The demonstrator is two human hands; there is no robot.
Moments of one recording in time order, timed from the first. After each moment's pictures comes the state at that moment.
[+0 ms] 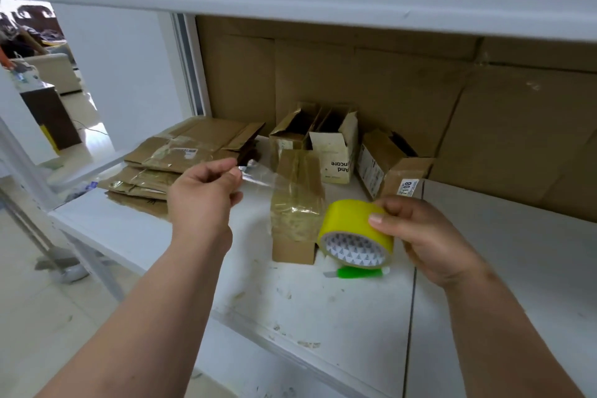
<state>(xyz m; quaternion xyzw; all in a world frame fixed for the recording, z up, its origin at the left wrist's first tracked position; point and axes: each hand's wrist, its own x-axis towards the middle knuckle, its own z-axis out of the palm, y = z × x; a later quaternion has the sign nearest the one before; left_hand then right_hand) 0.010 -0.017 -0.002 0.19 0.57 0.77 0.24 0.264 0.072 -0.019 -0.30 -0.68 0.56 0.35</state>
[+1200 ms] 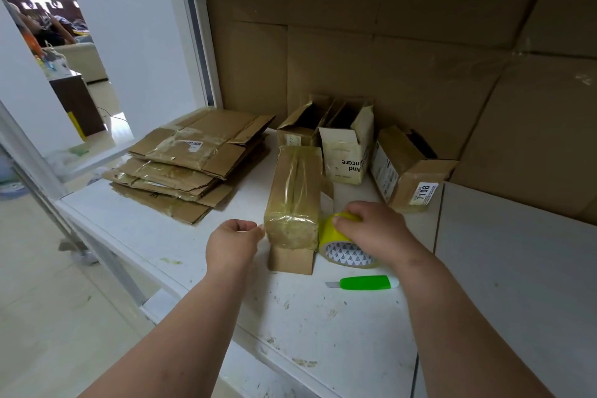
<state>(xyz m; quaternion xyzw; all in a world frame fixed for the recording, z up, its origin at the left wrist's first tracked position) 0.020 0.009 -0.090 0.14 0.76 0.57 0.28 0.203 0.115 -0.039 -0.50 -0.82 0.26 0.11</state>
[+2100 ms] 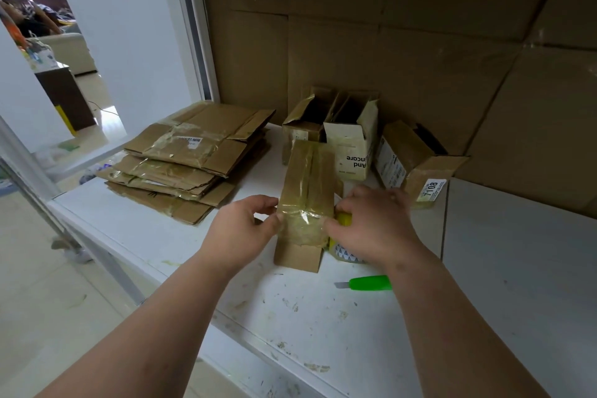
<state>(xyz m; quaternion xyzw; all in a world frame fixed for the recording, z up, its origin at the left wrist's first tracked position) -0.006 0.007 -0.067 0.49 0.75 0.41 0.18 0.182 0.107 -0.043 -0.45 -0.88 0.05 0.11</state>
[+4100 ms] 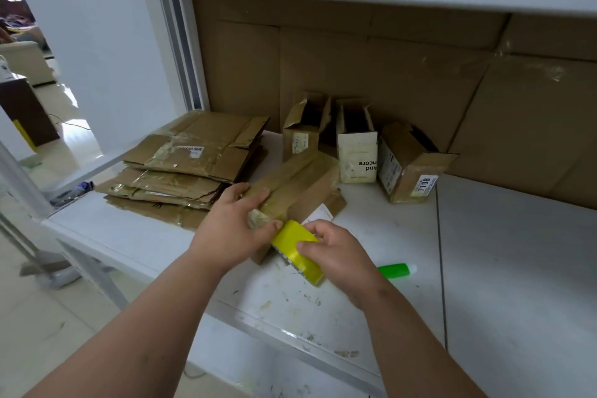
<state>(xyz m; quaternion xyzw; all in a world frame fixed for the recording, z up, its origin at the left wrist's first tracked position) -0.057 -0.005 -0.069 0.57 0.74 0.35 0.12 0.135 0.030 -0.060 -0.45 -0.67 0.54 0.23</state>
